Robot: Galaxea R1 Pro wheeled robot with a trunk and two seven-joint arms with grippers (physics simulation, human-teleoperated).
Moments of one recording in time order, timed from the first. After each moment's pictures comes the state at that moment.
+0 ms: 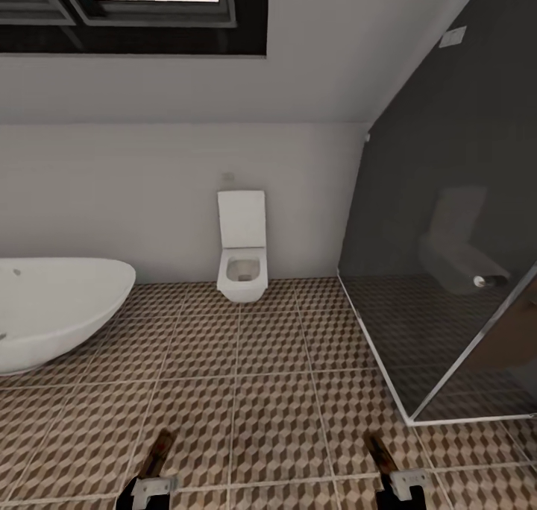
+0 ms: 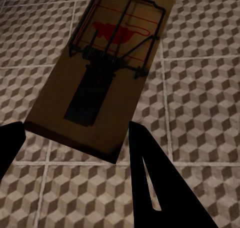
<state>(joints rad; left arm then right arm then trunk) -0.33 0.05 -0.34 -0.17 0.30 -0.61 0.17 -0.42 -0.10 -0.10 -0.04 0.15 -0.55 0.07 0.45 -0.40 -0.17</state>
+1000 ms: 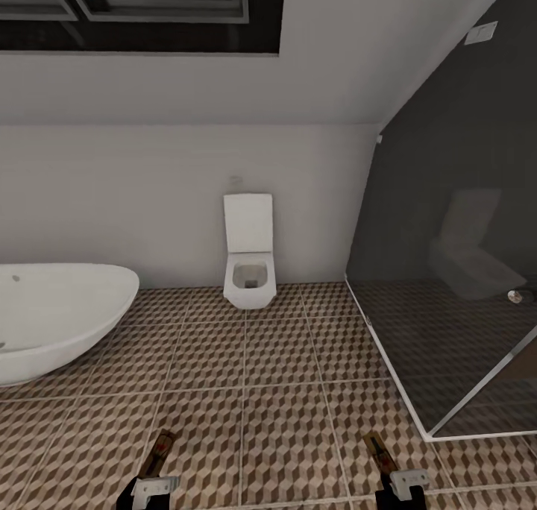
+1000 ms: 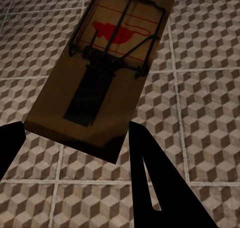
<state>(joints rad) -0.33 0.05 -0.34 -0.17 0.30 -0.61 0.17 -0.42 -0.10 -0.10 -0.04 0.15 -0.55 0.07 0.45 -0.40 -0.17</state>
